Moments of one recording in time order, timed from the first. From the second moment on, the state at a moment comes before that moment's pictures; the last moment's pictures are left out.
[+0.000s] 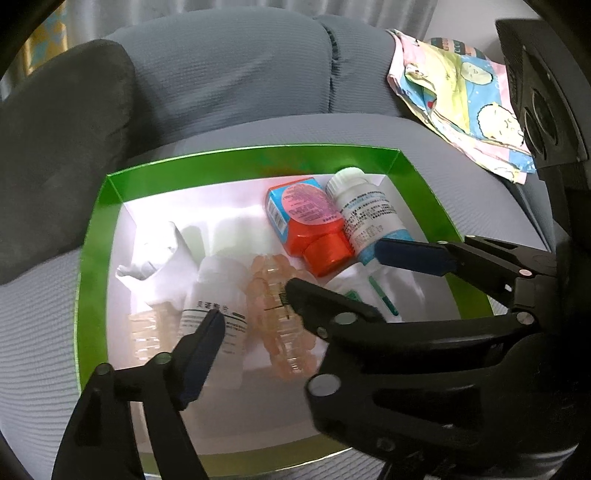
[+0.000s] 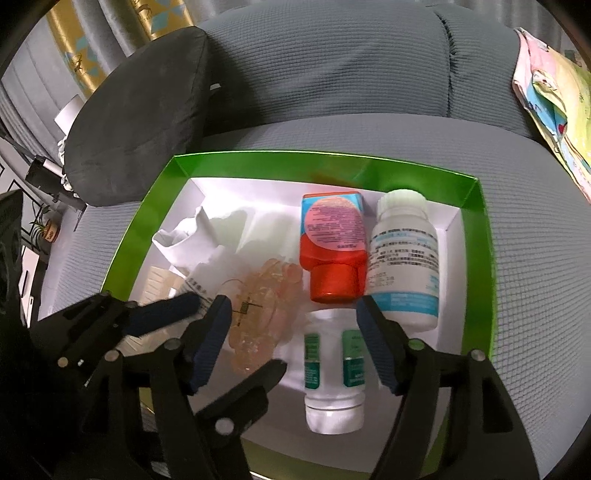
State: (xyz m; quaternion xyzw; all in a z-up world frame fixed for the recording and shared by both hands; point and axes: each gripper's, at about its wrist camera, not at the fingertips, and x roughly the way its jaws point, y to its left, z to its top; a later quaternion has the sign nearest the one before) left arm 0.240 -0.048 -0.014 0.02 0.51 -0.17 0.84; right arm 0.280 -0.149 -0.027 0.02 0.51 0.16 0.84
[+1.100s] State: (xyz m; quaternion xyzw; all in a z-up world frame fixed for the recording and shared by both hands) left arm 0.221 -0.022 0.006 0.03 0.50 -0.11 0.86; right arm 0.263 -0.169 0.014 -0.02 0.47 0.09 0.88
